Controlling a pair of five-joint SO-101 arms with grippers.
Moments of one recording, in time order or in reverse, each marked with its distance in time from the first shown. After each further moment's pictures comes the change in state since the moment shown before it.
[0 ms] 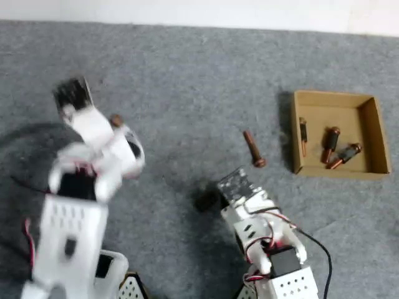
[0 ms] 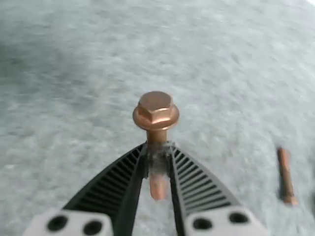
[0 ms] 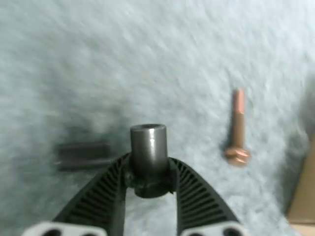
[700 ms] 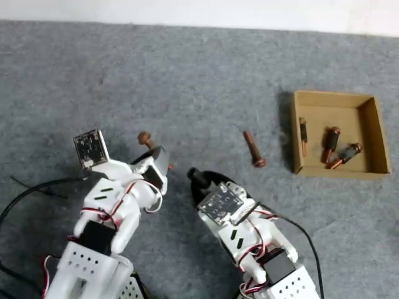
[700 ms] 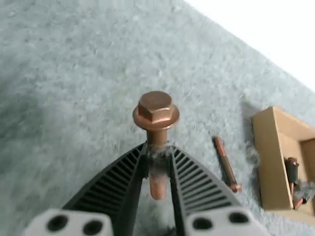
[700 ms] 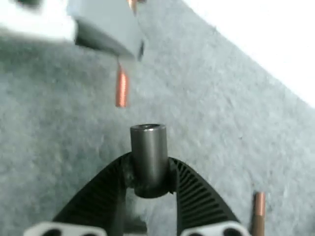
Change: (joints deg) left arm 10.1 -24.5 34.0 -28.5 9.8; right arm -13.5 -2.1 0.0 -16.0 0.0
